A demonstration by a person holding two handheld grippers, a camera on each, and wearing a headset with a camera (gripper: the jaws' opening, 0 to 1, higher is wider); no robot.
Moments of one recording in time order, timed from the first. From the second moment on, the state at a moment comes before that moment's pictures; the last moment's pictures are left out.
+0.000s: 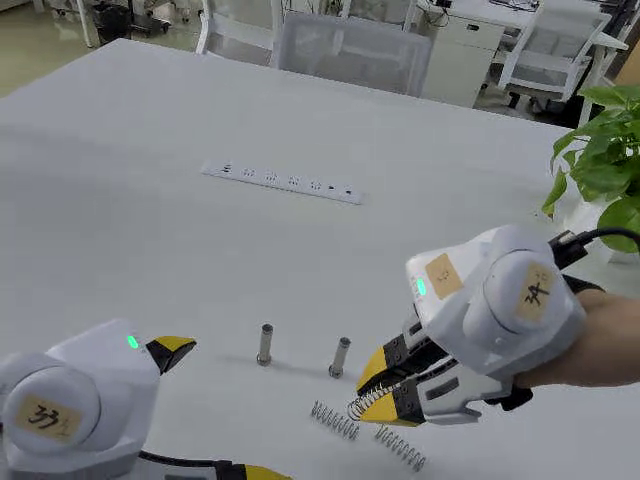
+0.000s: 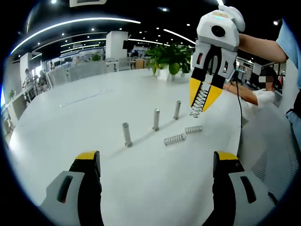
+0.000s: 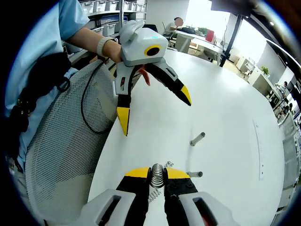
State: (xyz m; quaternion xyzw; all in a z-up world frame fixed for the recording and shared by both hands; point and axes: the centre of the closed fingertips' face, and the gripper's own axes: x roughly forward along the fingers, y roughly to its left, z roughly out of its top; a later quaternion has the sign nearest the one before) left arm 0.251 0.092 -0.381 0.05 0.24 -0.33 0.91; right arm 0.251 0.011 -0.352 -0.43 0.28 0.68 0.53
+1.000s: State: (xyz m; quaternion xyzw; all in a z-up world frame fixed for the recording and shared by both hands) left arm 0.250 0.098 -0.391 0.04 0.26 -0.31 0.91; right arm 0.315 0.092 -0.339 -0.52 0.26 0.69 0.44
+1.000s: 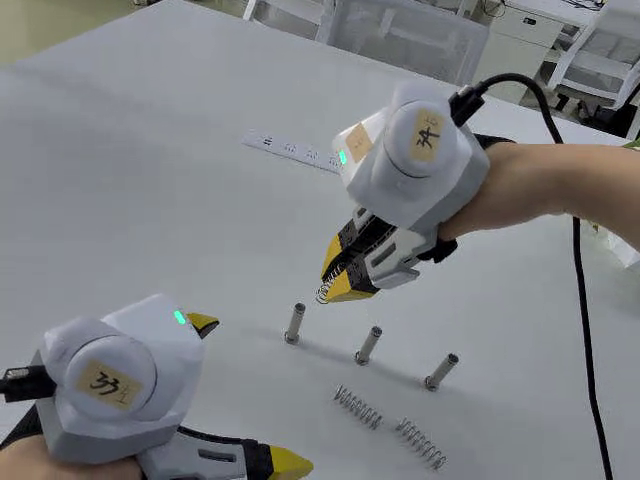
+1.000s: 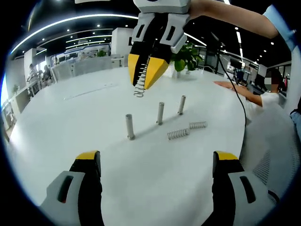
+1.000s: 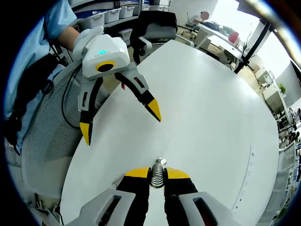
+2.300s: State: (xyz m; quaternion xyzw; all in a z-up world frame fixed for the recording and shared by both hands) left arm 0.247 0.102 -0.396 0.03 0.27 -0.31 0.91; right arm 0.324 0.105 -0.372 -0.54 0.29 0.68 0.39
